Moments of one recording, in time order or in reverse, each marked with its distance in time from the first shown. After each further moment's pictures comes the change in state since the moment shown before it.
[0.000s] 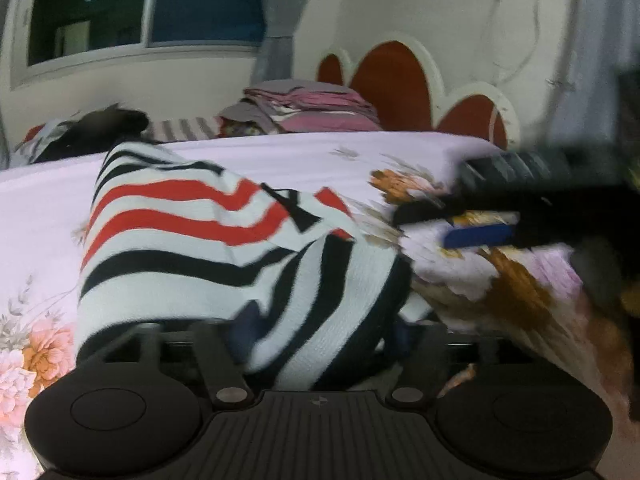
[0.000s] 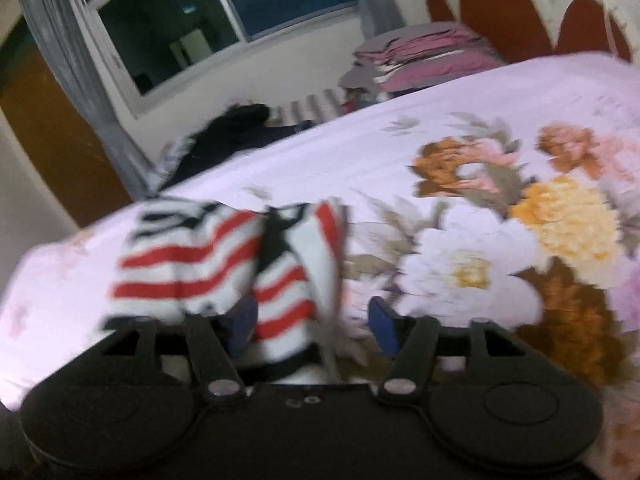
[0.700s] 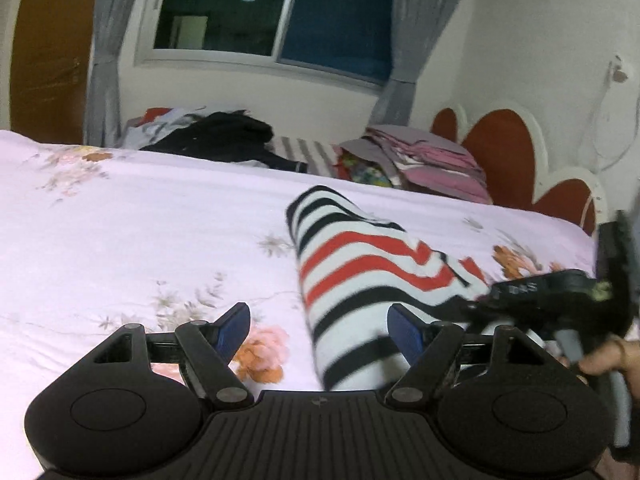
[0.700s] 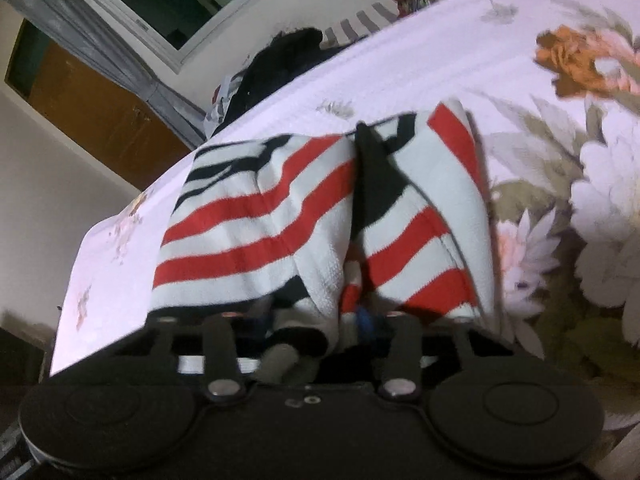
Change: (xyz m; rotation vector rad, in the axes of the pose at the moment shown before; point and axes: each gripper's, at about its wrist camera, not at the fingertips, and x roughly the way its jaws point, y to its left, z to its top) left arm -0.094 0.113 0.000 -0.268 -0.097 0.250; right arm 0.085 0.030 -0.003 0.079 0.207 0.175
